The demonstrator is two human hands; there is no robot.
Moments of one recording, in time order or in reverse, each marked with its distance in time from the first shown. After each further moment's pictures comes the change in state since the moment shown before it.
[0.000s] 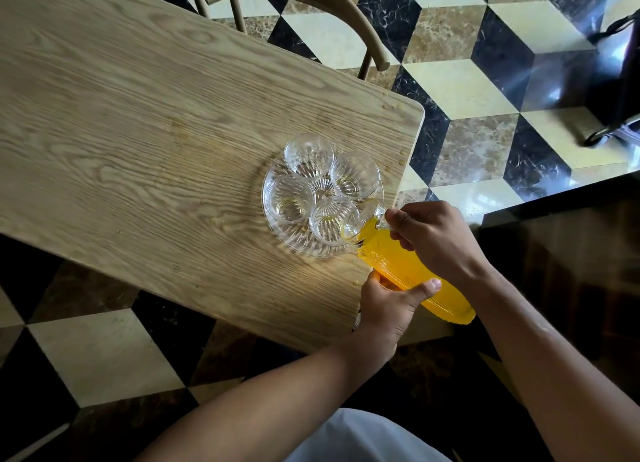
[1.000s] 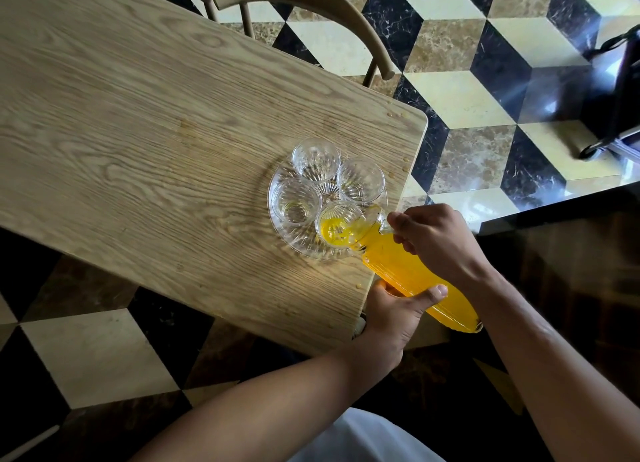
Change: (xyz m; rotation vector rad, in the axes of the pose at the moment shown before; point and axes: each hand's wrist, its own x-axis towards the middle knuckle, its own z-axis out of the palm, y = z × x) left_hand -0.012 0.003 0.006 0.021 0.016 0.007; right_hand -0.003 -0.015 0.001 -0.060 -0.011 0.026
